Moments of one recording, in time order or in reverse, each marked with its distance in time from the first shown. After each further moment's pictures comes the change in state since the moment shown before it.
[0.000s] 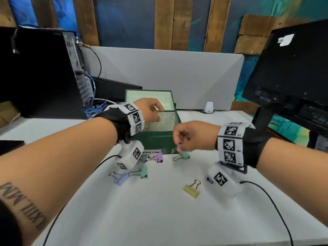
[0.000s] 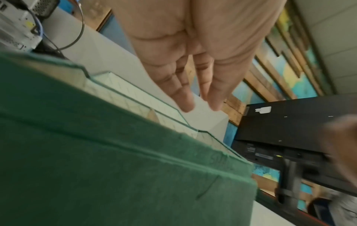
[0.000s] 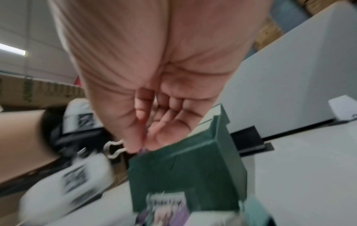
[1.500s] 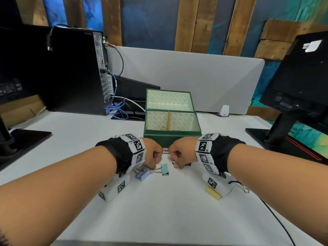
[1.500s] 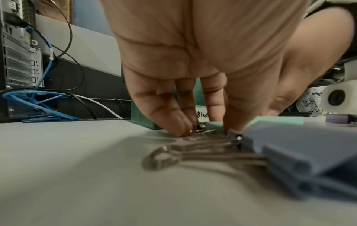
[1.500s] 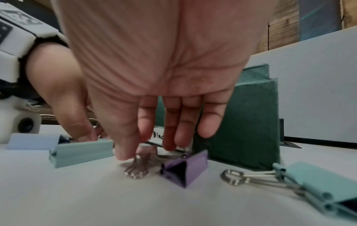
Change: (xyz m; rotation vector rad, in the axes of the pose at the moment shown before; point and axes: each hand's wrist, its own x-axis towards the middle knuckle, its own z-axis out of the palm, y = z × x) left_hand -0.066 -0.068 0.015 0.543 -0.516 0.050; right_hand 0.064 -0.025 0.056 -0.528 -0.260 0.040
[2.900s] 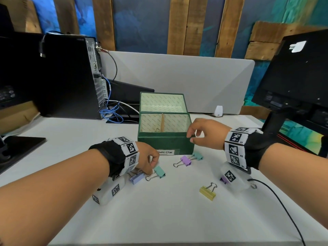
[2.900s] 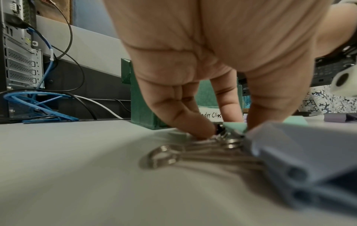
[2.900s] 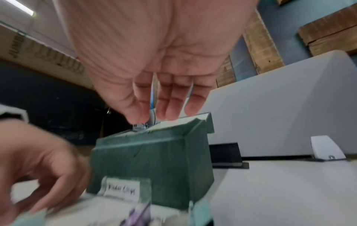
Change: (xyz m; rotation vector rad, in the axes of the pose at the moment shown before) left_hand -0.005 0.006 0.001 -0.037 -0.032 -0.034; right_hand -0.059 0.054 -0.013 0.235 0.455 0.102
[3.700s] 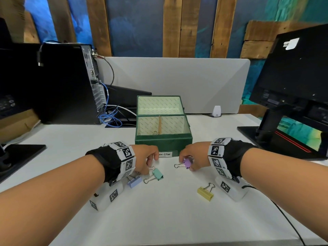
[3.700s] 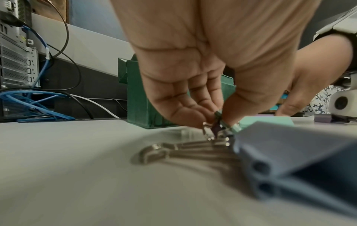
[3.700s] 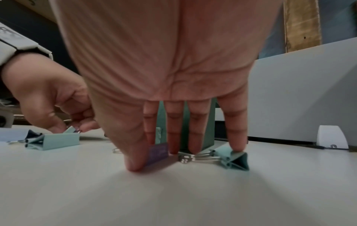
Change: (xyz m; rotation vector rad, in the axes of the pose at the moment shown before) left_hand -0.002 0.003 0.000 -0.104 0.030 0.022; right_hand 0.006 -0.010 0.038 -0.273 -0.489 -0.015
